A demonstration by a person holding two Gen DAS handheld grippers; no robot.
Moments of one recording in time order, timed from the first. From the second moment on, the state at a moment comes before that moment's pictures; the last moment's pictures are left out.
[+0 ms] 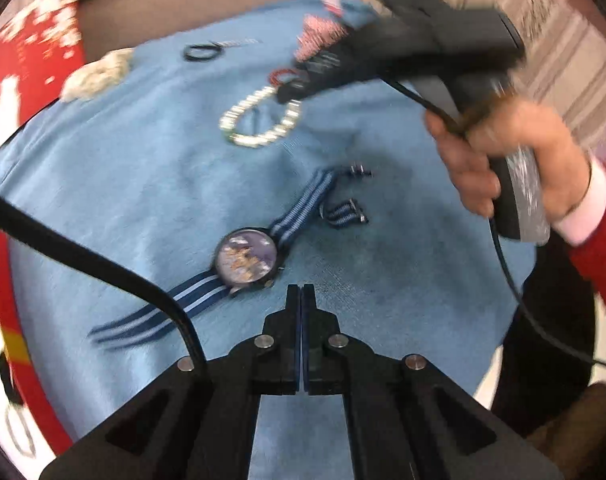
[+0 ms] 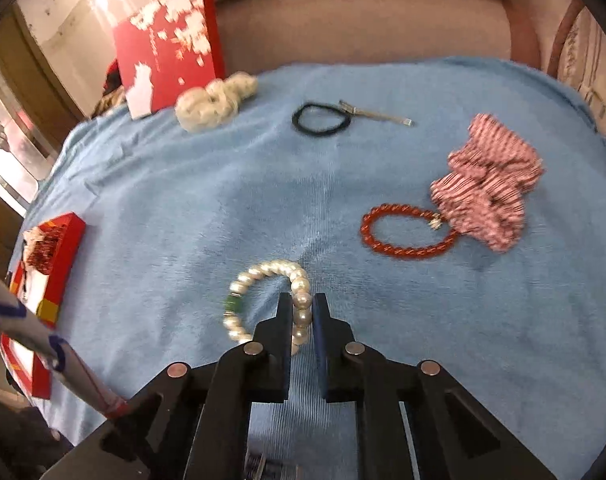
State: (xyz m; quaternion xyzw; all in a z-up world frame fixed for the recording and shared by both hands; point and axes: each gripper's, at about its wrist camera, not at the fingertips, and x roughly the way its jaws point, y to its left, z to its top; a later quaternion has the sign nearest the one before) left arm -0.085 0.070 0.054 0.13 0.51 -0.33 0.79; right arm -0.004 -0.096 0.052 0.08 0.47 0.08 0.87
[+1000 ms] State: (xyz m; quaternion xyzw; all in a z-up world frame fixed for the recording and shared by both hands) left arm -0.063 0.060 0.040 0.14 0.53 -0.30 0.79; right arm -0.094 -0.133 0.096 0.14 0.43 0.08 0.89
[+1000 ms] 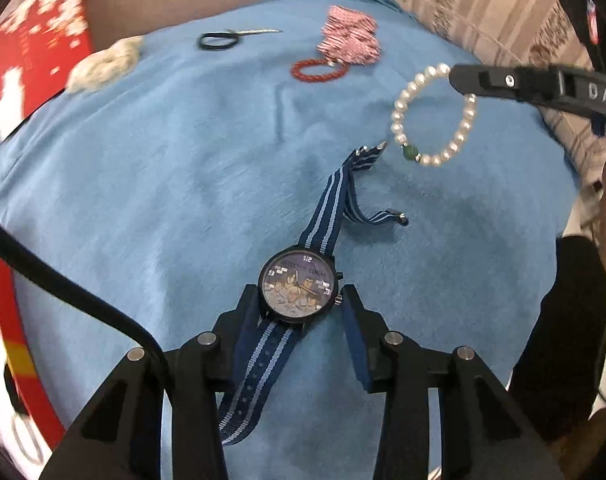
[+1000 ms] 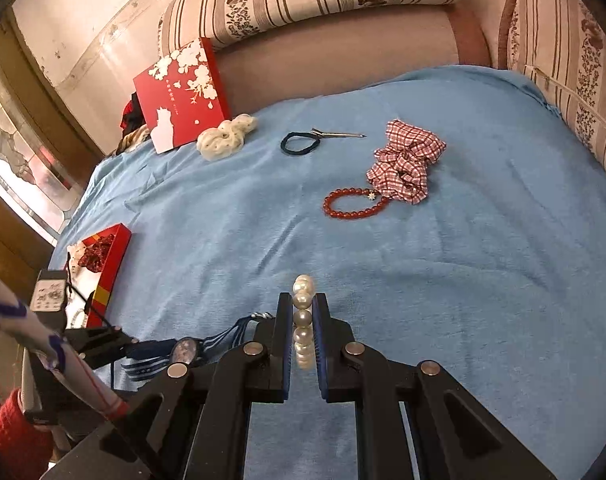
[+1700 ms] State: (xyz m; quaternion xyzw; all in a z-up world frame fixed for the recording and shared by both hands) left arm -0.083 0.347 0.155 -0.05 0.45 0.03 0.89; right arm -0.076 0.046 0.175 0.07 0.40 0.24 0.88
